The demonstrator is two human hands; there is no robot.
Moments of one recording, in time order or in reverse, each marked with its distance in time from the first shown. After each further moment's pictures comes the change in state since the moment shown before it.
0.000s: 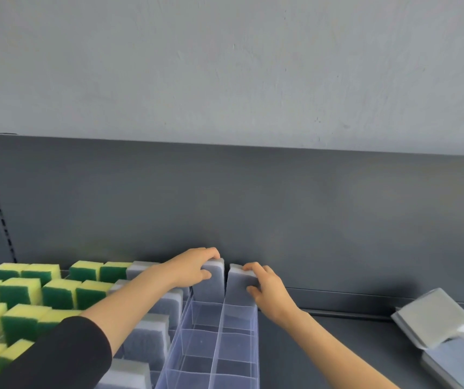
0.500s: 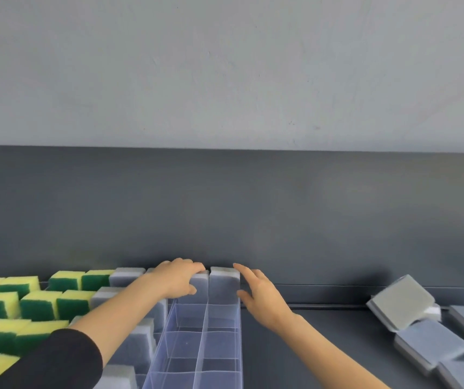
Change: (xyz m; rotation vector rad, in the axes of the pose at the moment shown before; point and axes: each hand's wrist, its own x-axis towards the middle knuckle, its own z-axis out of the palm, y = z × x) left_hand -0.005 0.014 0.009 0.321 -0.078 -0.049; right_hand -0.022 0.003 -0.010 -0.063 0.015 -0.036
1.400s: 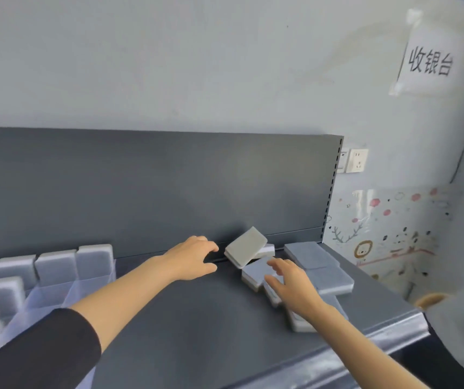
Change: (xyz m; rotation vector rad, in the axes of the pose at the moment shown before) left_hand -0.017 0.260 -0.001 -0.156 0.083 0.424; right_hand -0.229 0.121 -0.161 -0.147 0.291 0.416
